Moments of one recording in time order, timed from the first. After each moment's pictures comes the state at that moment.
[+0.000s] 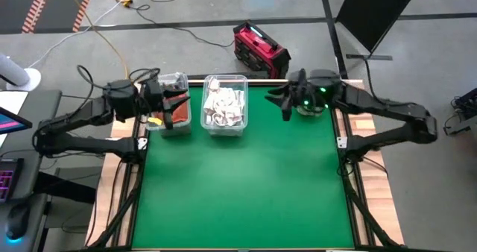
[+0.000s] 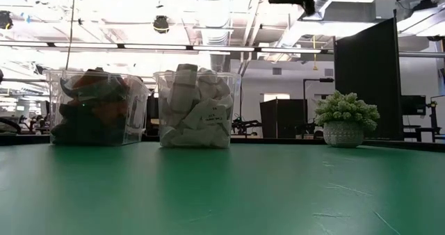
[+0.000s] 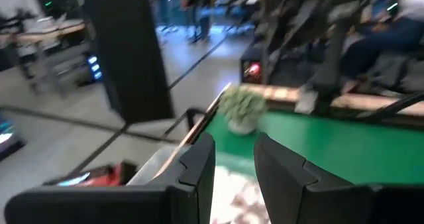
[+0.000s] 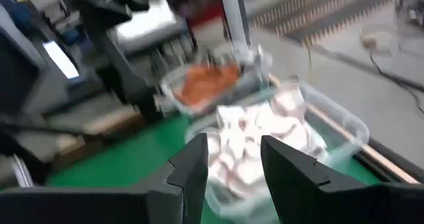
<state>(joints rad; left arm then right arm) 0.23 0.76 1.03 -0.37 -0.21 0.08 -0.27 1.15 1.17 -0.31 0.02 0.29</state>
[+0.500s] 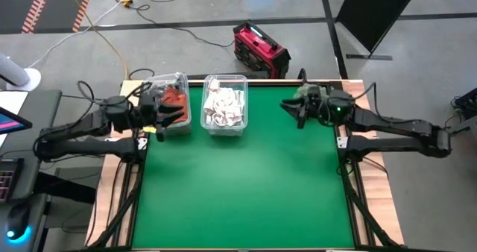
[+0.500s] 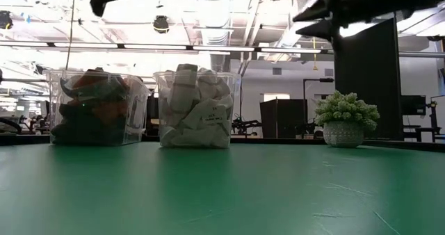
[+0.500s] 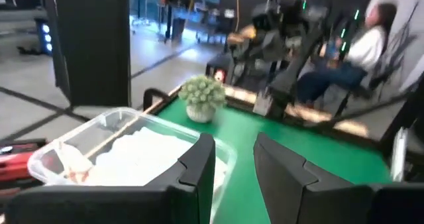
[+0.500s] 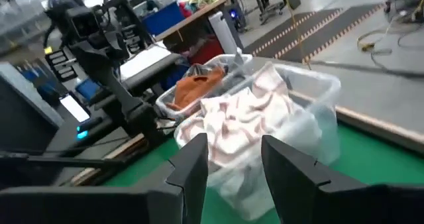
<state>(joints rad) 0.20 0.54 0.76 -0.28 -0.13 -0.16 -0.34 0.82 0.59 0.13 0.01 0.45</state>
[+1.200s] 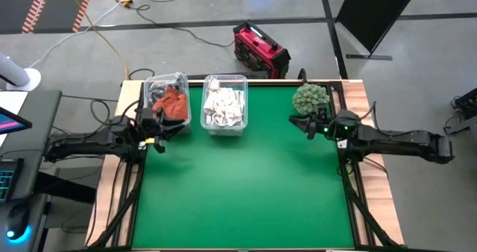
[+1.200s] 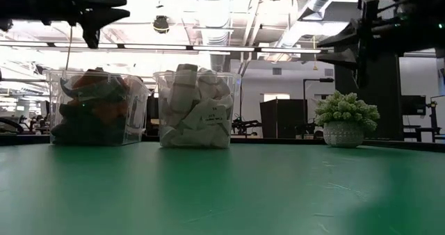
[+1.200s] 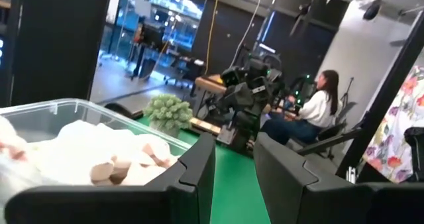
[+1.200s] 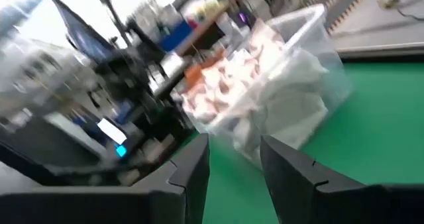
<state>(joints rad) 0.09 0.27 0.28 0.16 -0.16 -0.31 -0.29 0.55 0.19 0.33 0.03 0.73</state>
